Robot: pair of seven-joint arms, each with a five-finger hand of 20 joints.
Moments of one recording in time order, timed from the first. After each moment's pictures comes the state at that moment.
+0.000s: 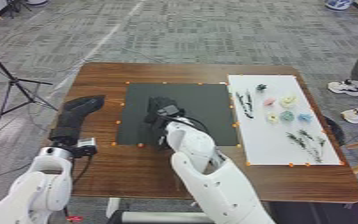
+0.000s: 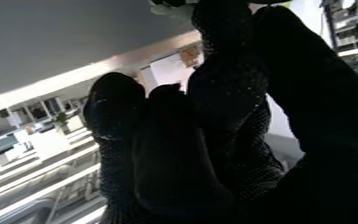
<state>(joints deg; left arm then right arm) 106.4 -52.7 -86.0 -104.8 61.0 13.1 9.6 -76.2 -89.8 52.7 -87.4 -150.4 -11.7 17.7</state>
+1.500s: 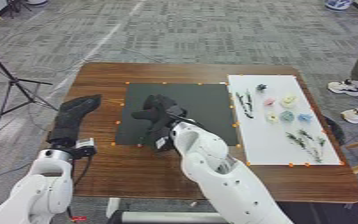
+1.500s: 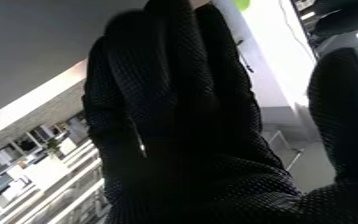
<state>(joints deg) 108.6 -53.9 -87.3 -106.7 60.3 15.5 9.7 -75.5 -81.5 50.0 -92.6 -132.6 -5.2 11.9</state>
